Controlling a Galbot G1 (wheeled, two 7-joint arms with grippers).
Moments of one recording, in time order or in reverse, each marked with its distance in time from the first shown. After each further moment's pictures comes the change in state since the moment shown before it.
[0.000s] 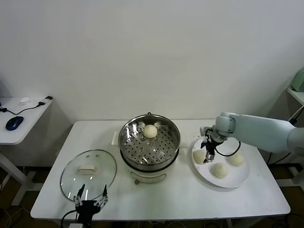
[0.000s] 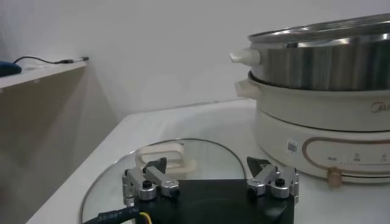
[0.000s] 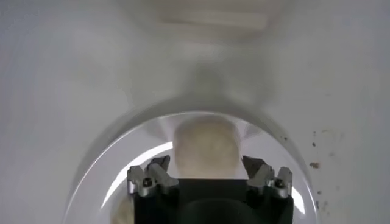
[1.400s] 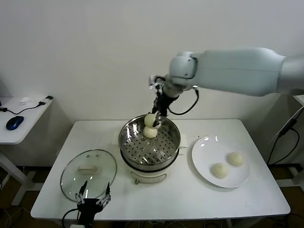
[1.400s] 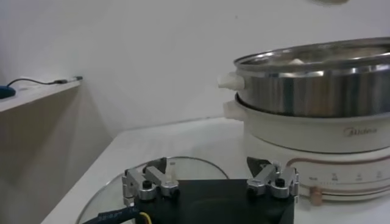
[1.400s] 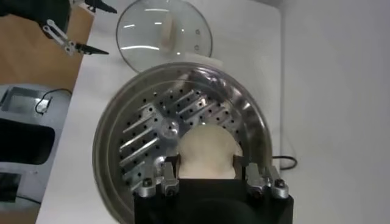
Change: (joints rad) left arm 0.033 0.009 0.027 -0.081 0.027 0.003 -0.005; right arm 0.517 0.409 -0.103 0.204 0.506 -0.155 0.010
